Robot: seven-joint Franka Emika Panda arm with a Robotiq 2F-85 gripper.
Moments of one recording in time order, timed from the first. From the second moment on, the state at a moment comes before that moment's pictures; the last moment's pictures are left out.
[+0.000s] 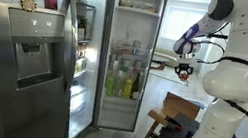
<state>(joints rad) -0.75 0.25 -0.26 -2.08 -0.26 2.33 0.42</state>
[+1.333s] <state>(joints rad) -0.54 0.49 -0.56 -2.05 -0.13 2.56 0.52</state>
